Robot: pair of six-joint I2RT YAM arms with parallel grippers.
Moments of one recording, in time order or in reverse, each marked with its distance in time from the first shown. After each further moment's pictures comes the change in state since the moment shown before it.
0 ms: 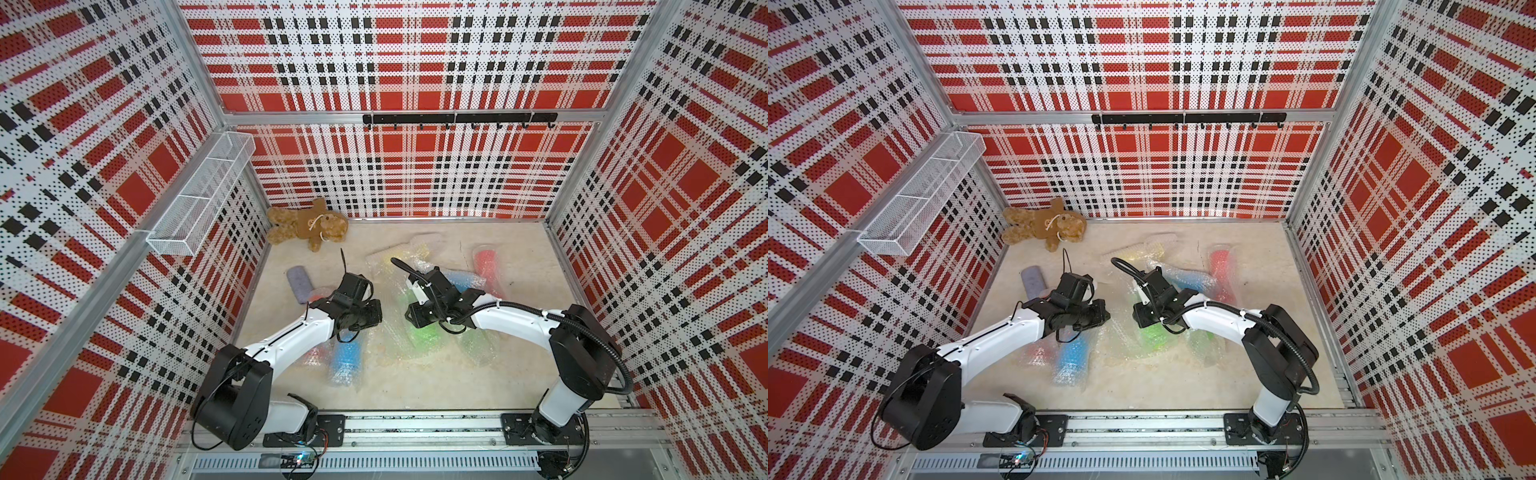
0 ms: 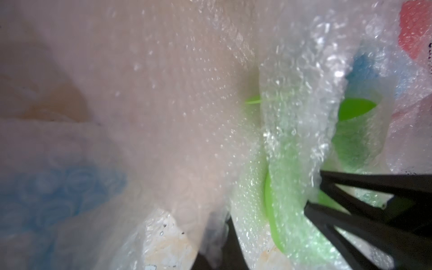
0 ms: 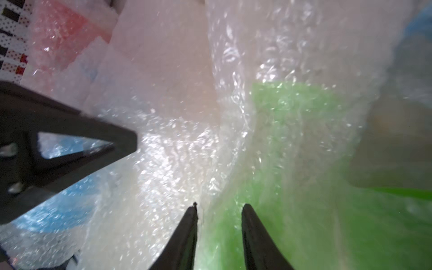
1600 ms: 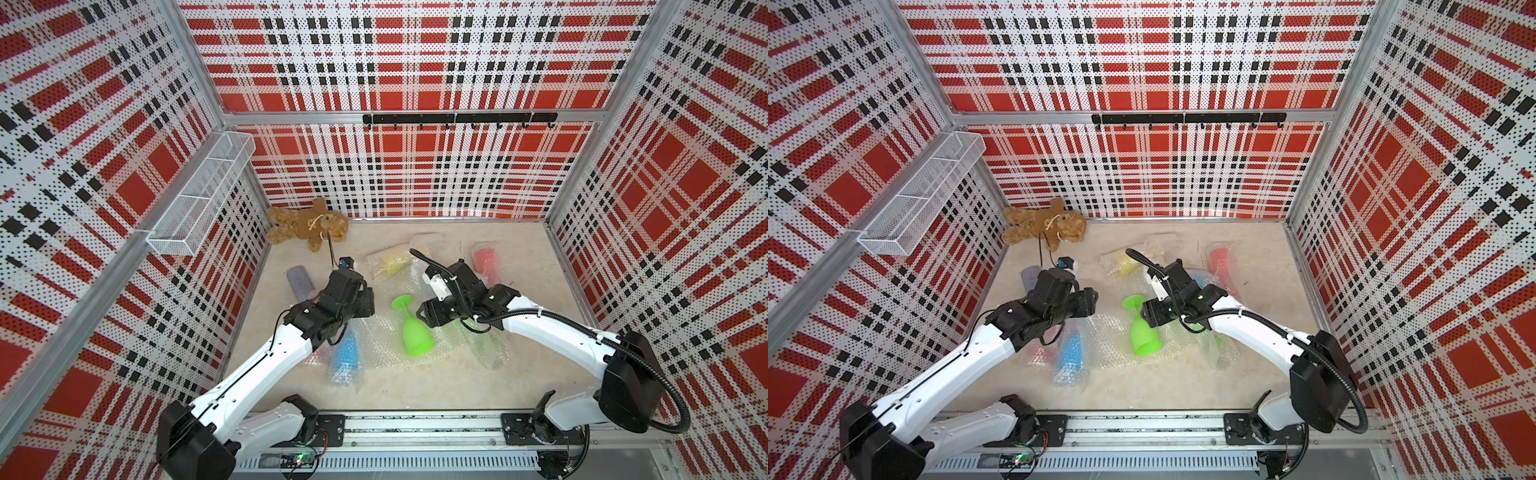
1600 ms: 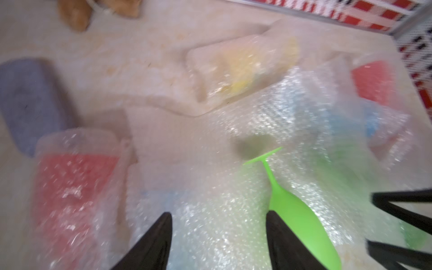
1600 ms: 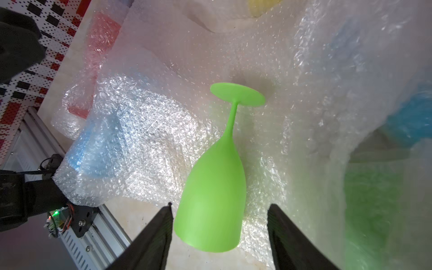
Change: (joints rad) left arm -0.141 -0.272 0.135 -0.150 -0.427 0.212; right arm -0.046 -0.242 -0.023 -0.188 -0.090 -0.079
